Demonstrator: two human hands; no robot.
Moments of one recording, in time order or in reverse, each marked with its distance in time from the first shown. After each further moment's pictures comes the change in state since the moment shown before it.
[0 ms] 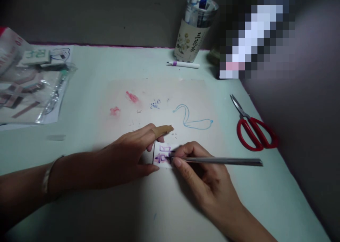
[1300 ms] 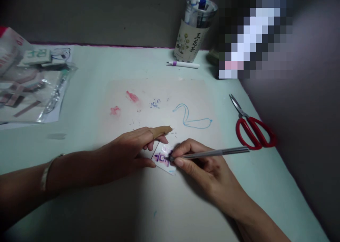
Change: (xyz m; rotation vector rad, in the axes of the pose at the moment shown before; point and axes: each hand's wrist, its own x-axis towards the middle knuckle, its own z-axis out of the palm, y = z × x) left_hand -0.005 -0.010 -0.001 -0.134 0.014 0.072; right_hand 0.009 0.007 -0.013 0.198 -0.171 0.130
